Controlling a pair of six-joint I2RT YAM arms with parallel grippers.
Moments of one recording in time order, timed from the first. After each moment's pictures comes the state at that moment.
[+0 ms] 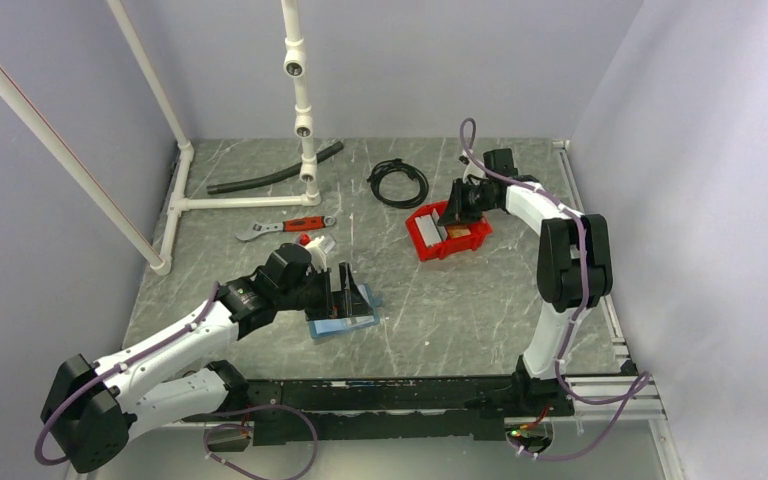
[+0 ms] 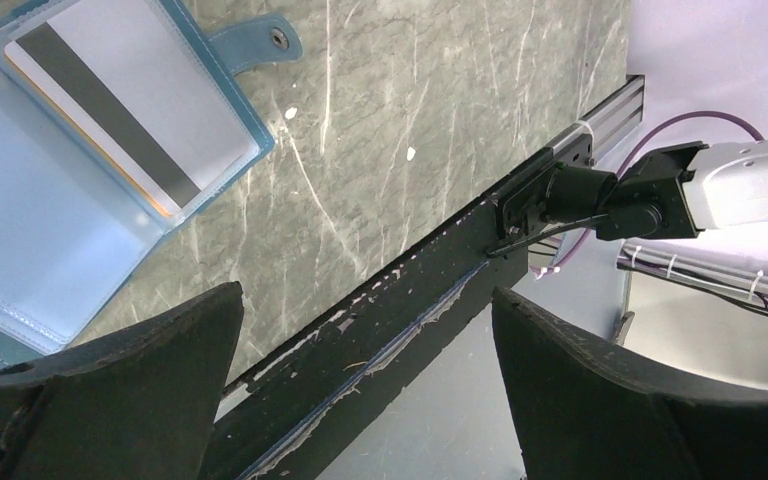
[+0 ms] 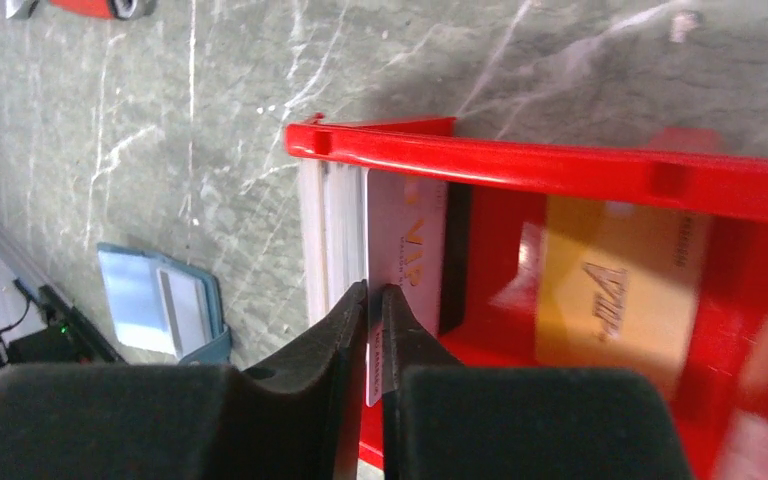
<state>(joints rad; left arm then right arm) -0.74 0.99 0.63 -0.32 0.32 -0.82 0.13 1.89 1.33 -0.44 -0.63 0.18</state>
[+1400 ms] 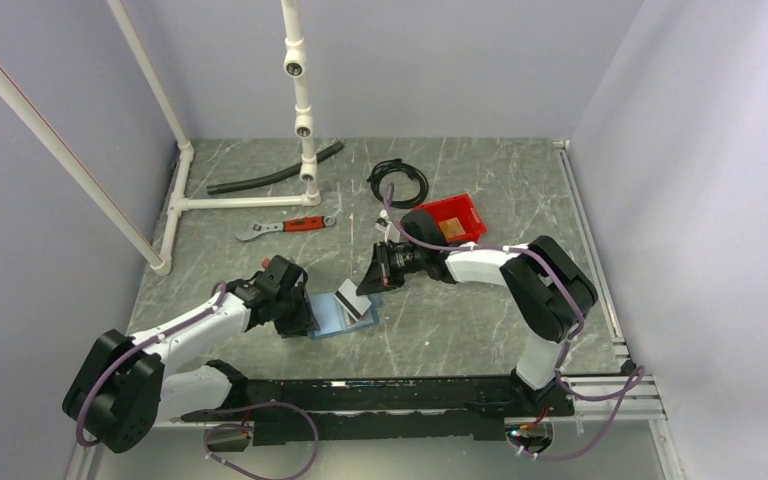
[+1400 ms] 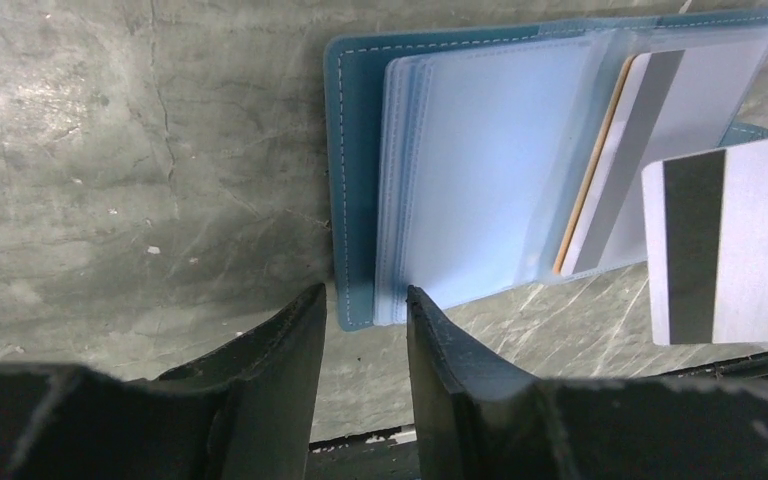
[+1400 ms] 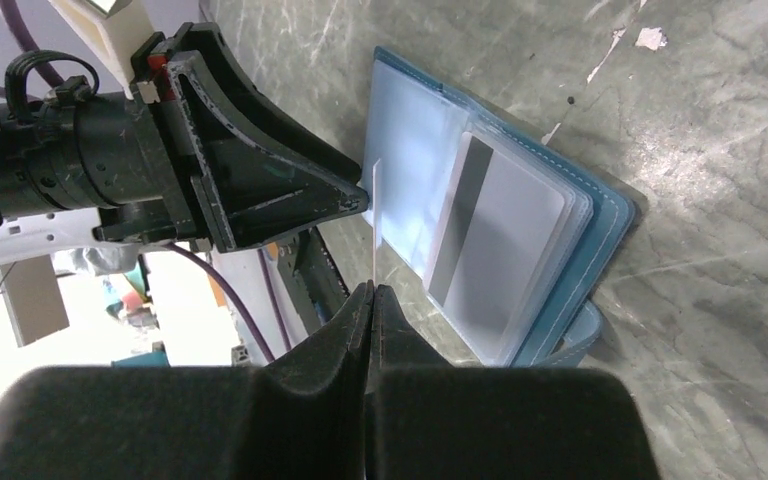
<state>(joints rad) -0.56 1.14 0.50 -0.50 0.07 -0.88 0.66 1.77 0.89 0.18 -0.79 0.73</state>
